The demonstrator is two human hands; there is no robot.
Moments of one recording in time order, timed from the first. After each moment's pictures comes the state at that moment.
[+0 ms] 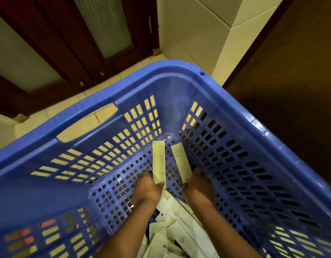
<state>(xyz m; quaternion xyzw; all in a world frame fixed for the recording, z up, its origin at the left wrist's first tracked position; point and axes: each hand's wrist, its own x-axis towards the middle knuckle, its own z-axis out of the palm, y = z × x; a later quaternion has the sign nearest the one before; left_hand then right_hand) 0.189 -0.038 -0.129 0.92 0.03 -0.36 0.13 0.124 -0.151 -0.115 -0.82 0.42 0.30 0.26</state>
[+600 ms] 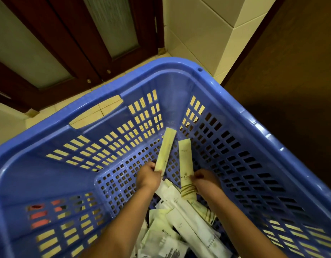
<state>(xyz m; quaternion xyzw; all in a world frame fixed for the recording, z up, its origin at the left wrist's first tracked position) 0.187 -0.042 -0.111 0.88 0.11 -0.36 0.30 0.101 -0.172 -0.092 -0.69 0.46 0.24 0.50</state>
